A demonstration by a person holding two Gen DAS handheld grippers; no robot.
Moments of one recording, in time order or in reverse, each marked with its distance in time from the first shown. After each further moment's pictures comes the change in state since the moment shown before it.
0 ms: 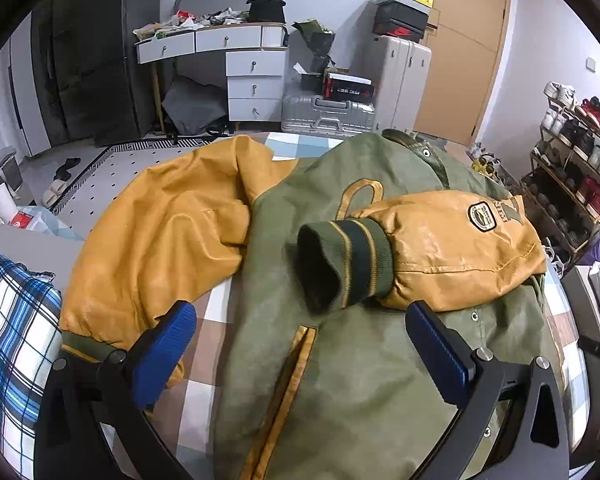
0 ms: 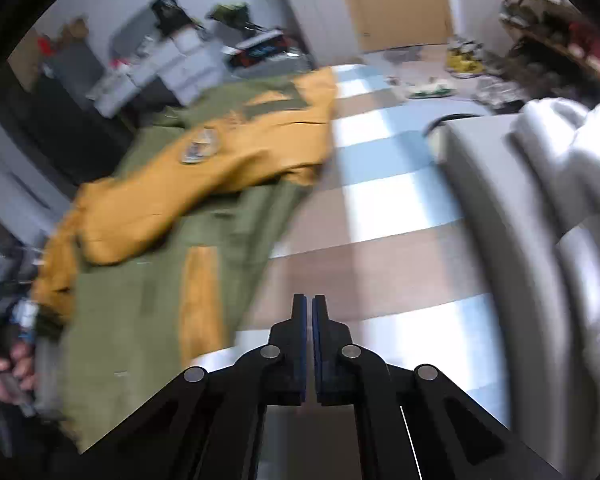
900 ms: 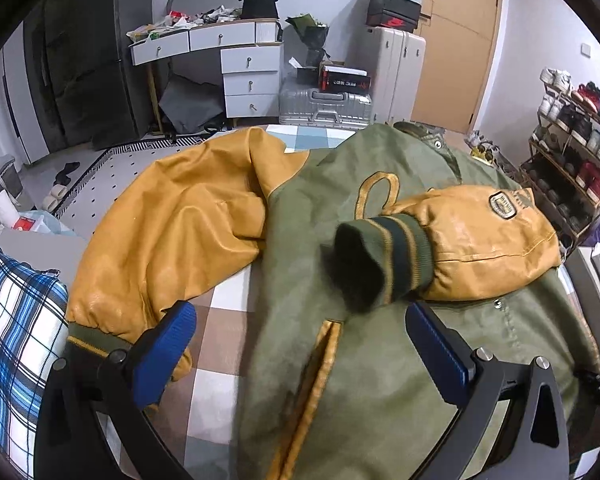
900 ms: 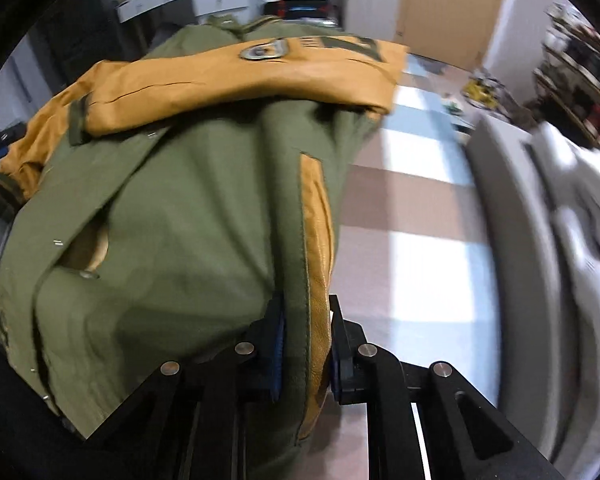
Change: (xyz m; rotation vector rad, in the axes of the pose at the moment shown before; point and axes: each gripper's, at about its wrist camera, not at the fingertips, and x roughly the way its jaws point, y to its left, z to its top) left arm -0.001 0.005 -0.008 0.044 0.025 0.003; right arm 0.020 0.052 -0.051 -0.282 0.112 -0.307
